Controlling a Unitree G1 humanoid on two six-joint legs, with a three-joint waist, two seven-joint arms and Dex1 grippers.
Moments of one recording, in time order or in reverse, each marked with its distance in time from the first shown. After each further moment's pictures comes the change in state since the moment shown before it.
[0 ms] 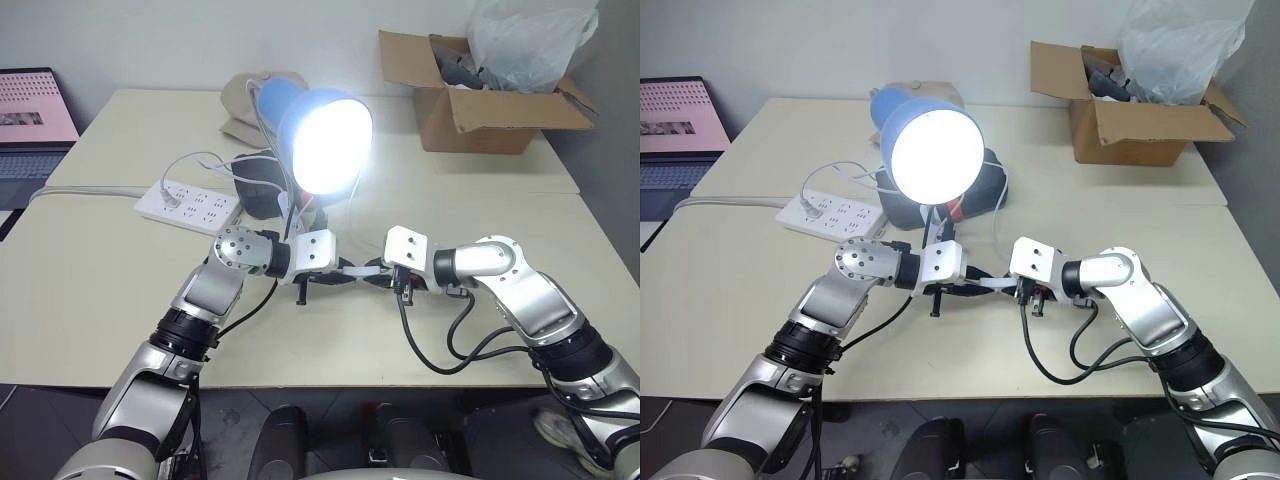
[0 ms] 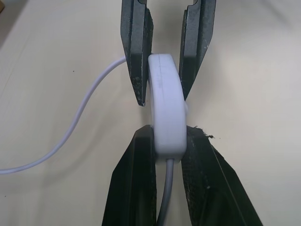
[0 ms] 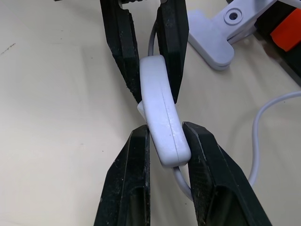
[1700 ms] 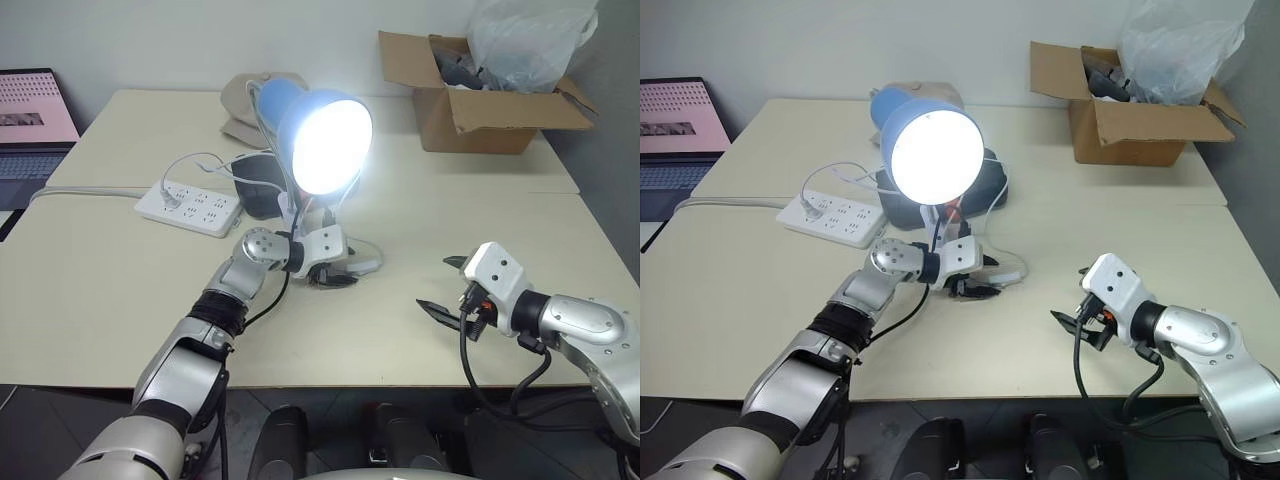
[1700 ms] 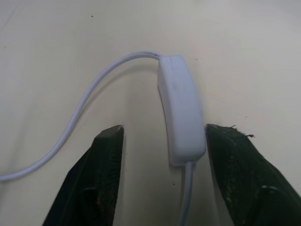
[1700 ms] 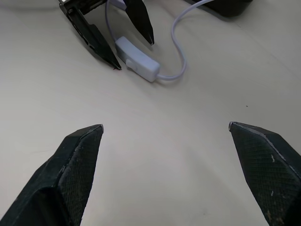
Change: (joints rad) left arm -0.135 -0.134 -0.018 0.455 0.107 -0.159 0.089; right arm 0.498 -0.123 -0.454 -0.533 0.178 0.338 -0.275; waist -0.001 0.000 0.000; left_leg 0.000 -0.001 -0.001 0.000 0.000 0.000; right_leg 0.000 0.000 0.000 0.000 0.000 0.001
